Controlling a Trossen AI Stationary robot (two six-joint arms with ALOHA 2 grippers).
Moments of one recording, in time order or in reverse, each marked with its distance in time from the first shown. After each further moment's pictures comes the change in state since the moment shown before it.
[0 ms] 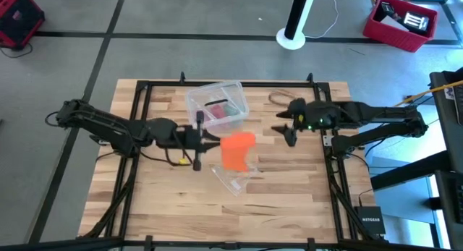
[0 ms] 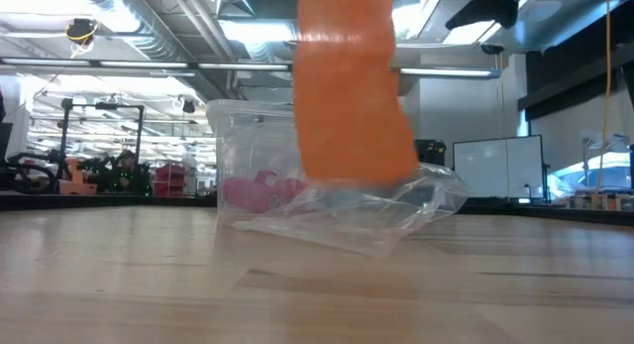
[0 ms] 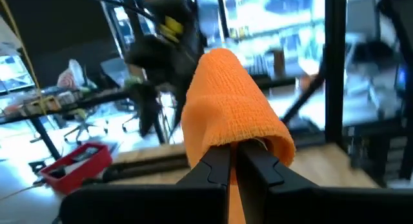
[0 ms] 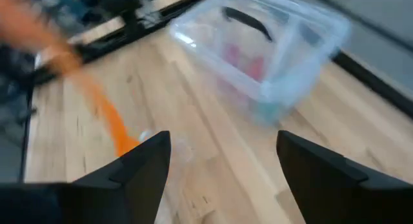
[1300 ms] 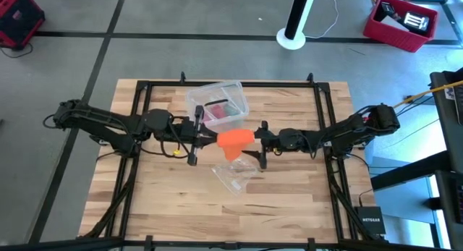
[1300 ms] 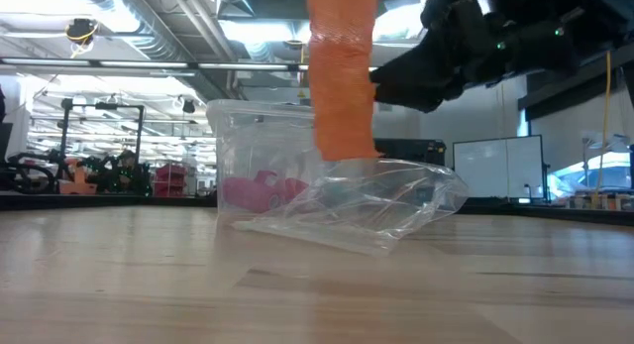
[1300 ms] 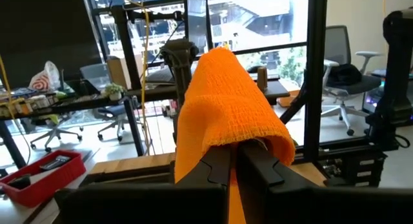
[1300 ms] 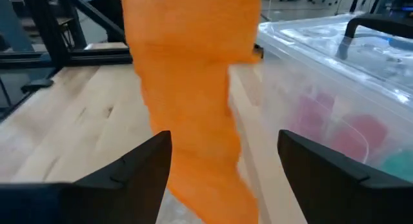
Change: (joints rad) left arm 0.060 -0.048 0.000 -0.005 0.153 -0.072; right arm 0.028 0.467 -0.574 1.427 -0.093 -0.379
